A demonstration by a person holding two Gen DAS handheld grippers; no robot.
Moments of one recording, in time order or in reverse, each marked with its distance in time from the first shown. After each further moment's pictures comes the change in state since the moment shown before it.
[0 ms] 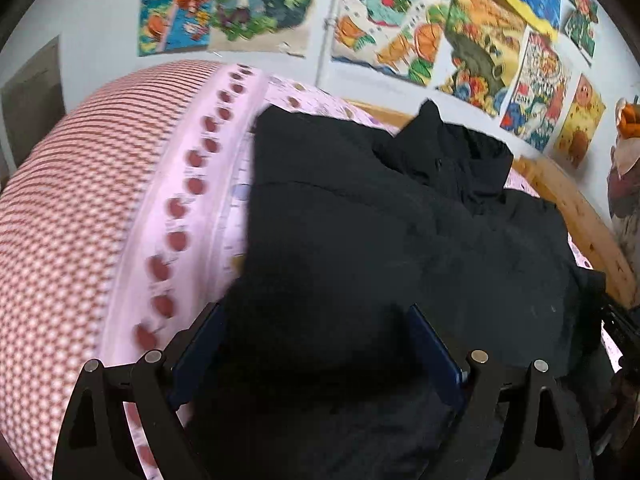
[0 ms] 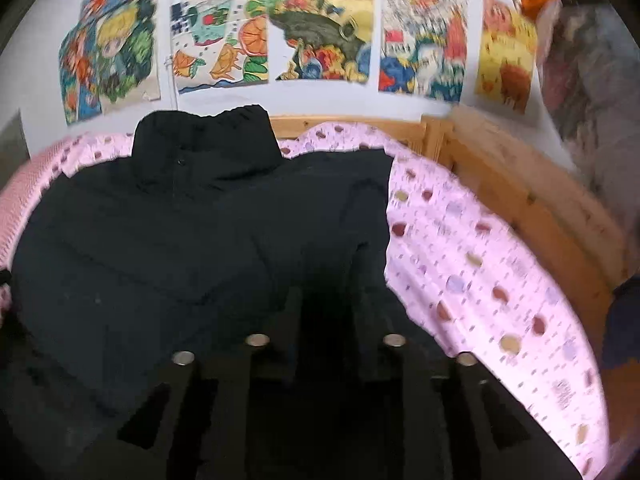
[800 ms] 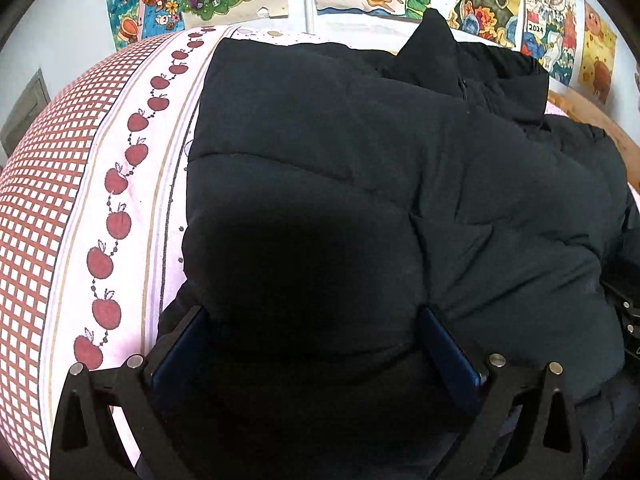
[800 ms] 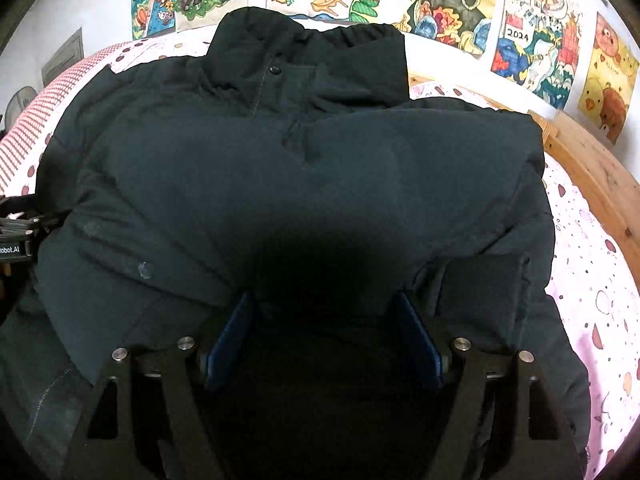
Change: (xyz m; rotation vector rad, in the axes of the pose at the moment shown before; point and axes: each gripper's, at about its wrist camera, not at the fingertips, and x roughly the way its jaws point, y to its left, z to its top) left arm 0.073 -0.024 -0.033 0.136 0.067 0.168; right arm 0.066 0.063 -0.032 -0.197 0.142 0.189
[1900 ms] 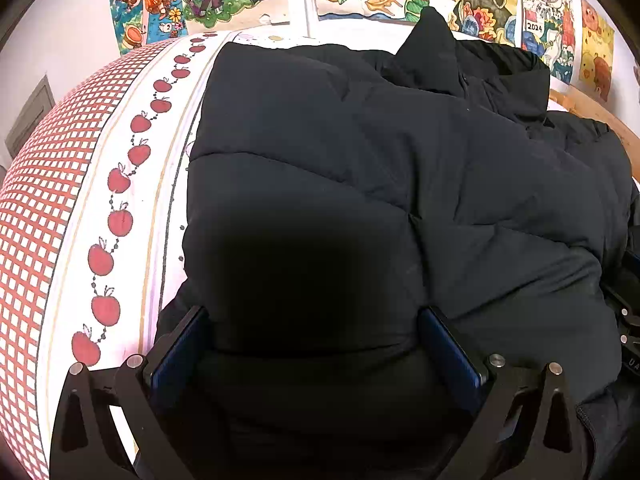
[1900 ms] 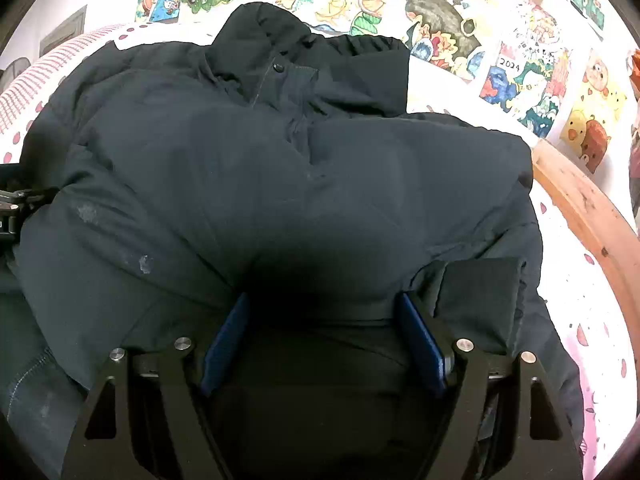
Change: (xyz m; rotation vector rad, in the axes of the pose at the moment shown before) left arm 0.006 -0.006 -0.007 0.003 -0.032 0.026; right arm 0.004 0.011 -0.013 -0.064 -0.049 -0.115
